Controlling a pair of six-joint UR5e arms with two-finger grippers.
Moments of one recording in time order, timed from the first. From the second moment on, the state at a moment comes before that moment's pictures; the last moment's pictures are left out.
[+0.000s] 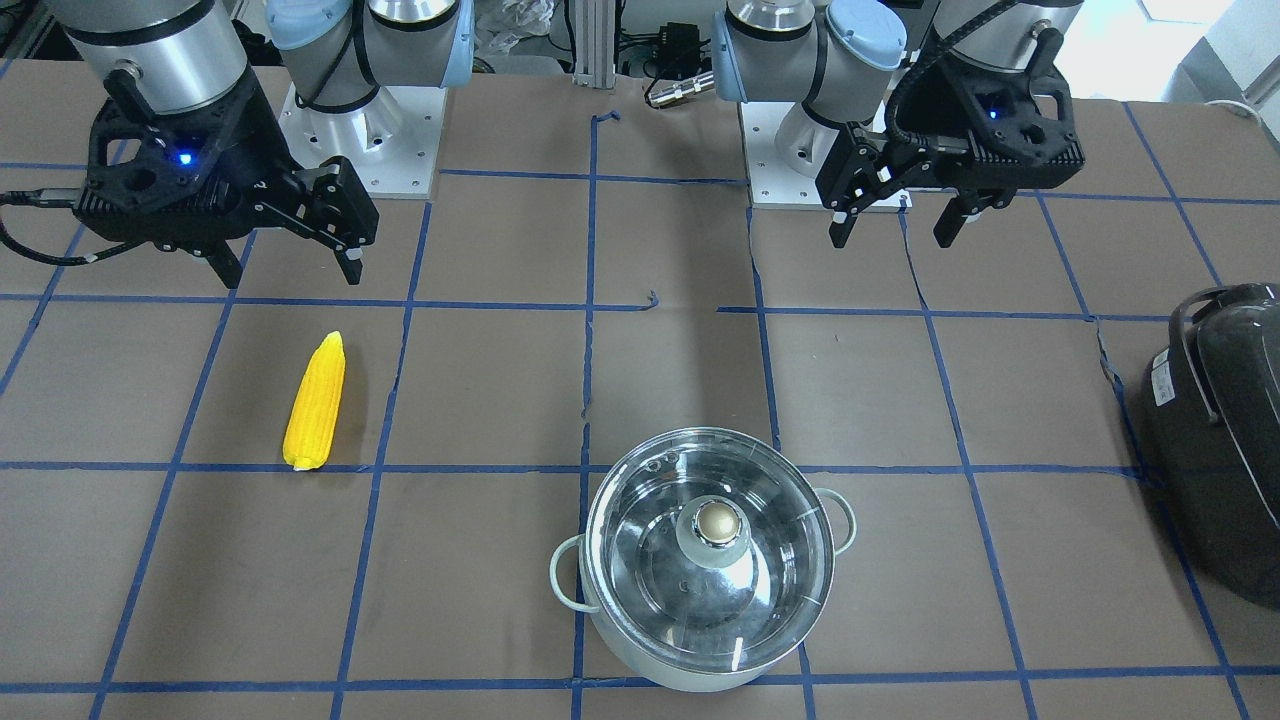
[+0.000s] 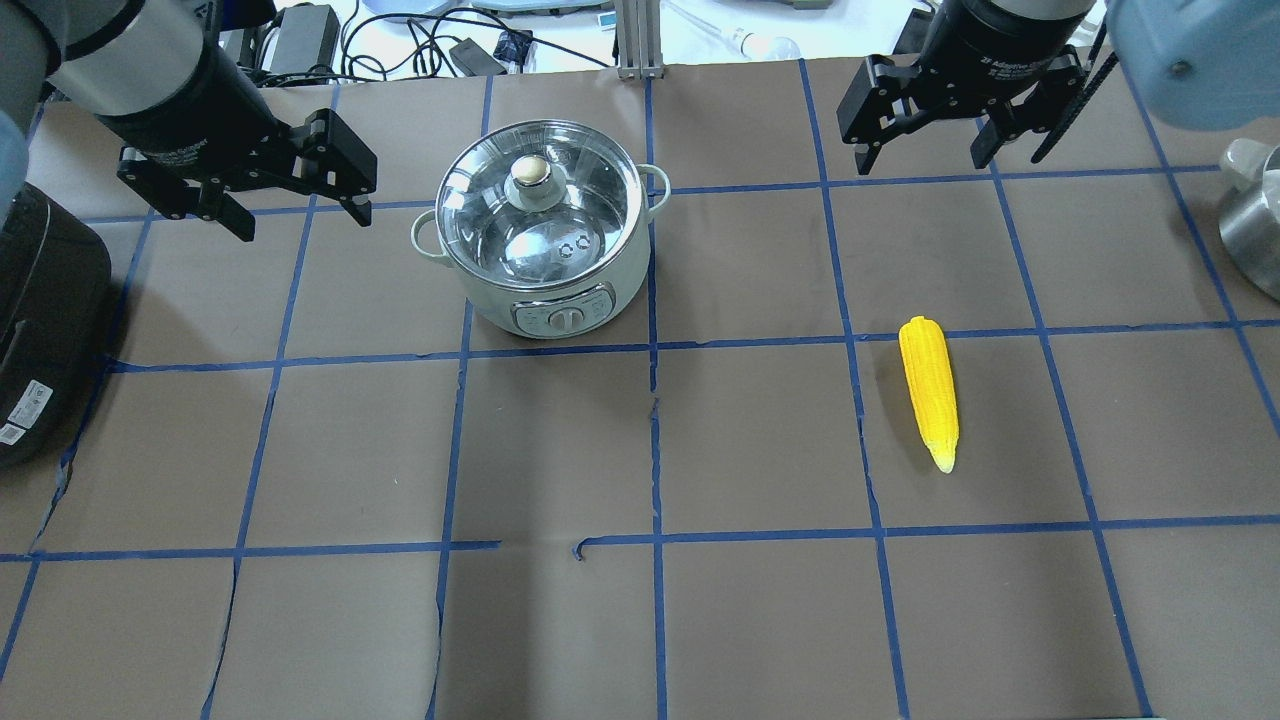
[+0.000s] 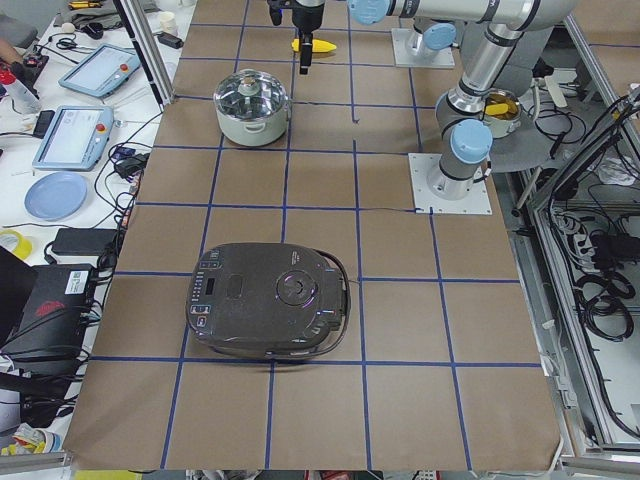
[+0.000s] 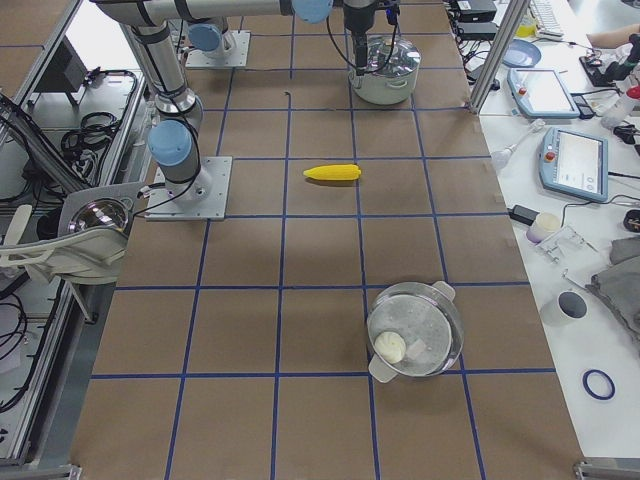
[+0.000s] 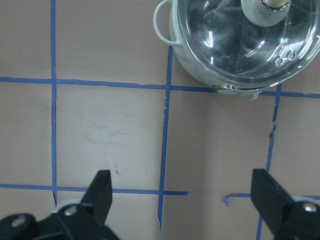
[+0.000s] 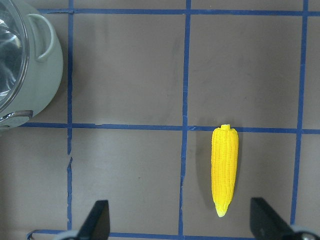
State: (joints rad) left arm -1.54 -1.50 -1.58 -1.52 1.54 -0.04; right arm 1.59 -1.53 1.48 -1.62 -1.54 -0.01
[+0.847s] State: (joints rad) left arm -1.54 -1.50 -1.58 -1.52 1.54 -0.04; right arm 1.58 -1.52 1.48 -1.61 -1.54 -0.01
